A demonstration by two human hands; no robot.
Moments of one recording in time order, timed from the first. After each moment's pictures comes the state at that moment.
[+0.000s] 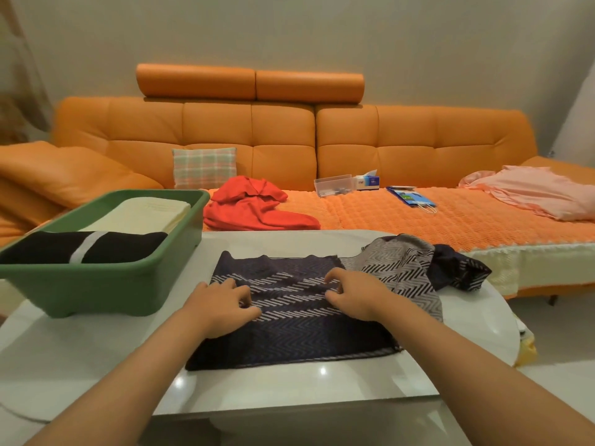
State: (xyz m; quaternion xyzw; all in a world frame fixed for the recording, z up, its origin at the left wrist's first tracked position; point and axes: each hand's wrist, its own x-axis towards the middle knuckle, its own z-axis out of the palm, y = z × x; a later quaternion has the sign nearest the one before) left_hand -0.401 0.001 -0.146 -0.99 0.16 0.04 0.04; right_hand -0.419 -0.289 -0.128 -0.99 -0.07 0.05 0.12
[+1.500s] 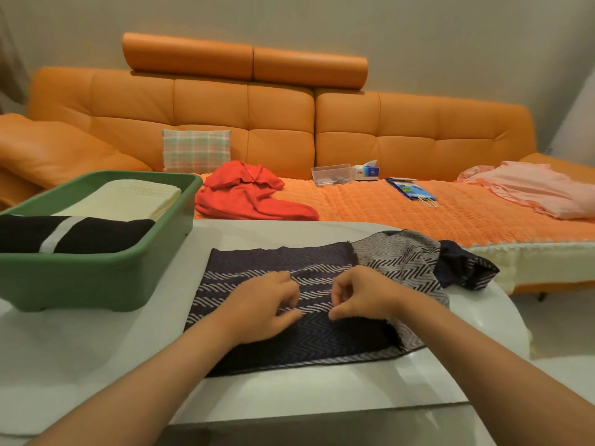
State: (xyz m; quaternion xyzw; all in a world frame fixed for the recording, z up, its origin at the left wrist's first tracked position) left_hand -0.401 -0.048 -0.158 -0.89 0.41 -0.13 -0.14; right_hand -0.418 -0.297 -0.122 -0.96 -0.14 0.09 0.24
